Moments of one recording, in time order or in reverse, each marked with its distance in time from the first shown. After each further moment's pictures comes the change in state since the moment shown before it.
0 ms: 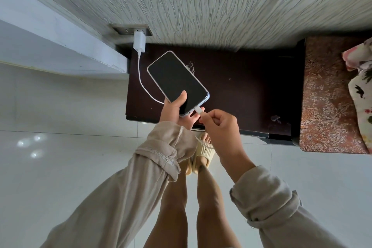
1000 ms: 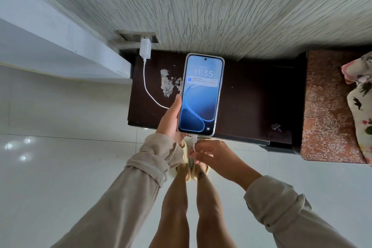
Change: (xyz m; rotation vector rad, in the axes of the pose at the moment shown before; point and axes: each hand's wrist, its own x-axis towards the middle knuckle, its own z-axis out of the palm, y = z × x) left_hand -0.003 0.030 -0.024 0.457 -0.136 -0.016; right_hand -0.002 0.023 0.007 -0.365 -0.589 -0.102
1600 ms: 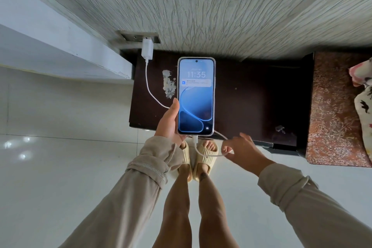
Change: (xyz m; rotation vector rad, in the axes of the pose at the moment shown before) left_hand 0.018 0.001 -0.020 -0.096 0.079 -0.054; right_hand 0.019 0.052 -0.037 -0.725 0.043 0.143
